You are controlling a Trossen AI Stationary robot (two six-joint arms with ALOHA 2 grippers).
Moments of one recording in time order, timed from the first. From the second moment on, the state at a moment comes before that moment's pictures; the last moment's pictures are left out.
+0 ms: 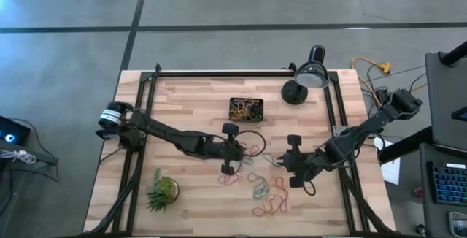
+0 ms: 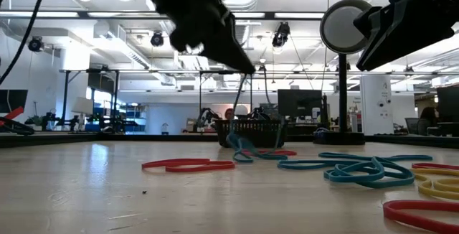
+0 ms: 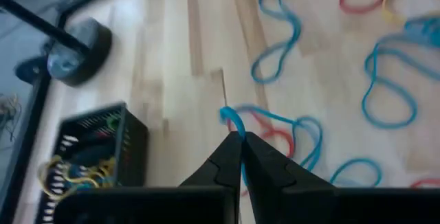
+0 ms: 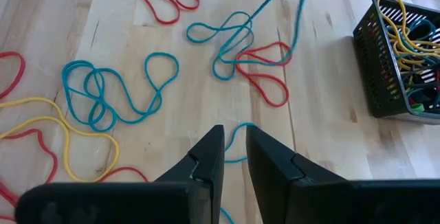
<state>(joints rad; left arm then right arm) -0.23 1.74 1.16 -0.13 -0.40 0.20 0.57 1.29 0.72 -0.38 0.50 0.36</state>
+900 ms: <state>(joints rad) -0.33 1.68 1.16 -0.01 0.02 0.50 0.57 1.29 0.69 -0.16 0.51 0.32</state>
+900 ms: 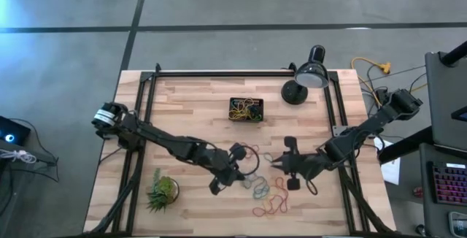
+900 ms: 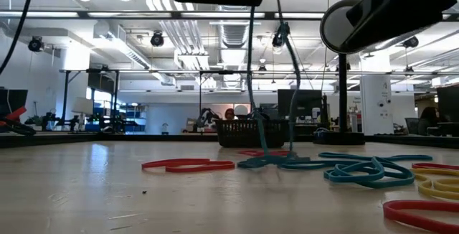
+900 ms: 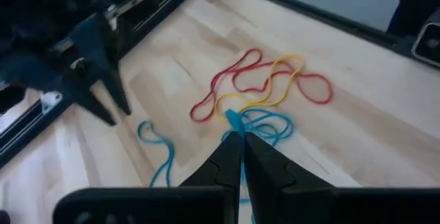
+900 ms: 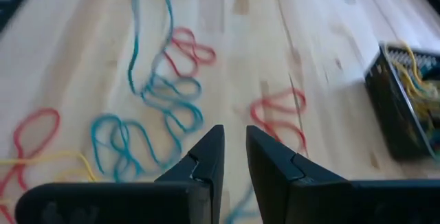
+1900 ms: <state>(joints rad) -0.28 1.67 1.12 -0.07 0.04 0.45 0.32 1.86 0.74 0.37 -0.06 0.18</state>
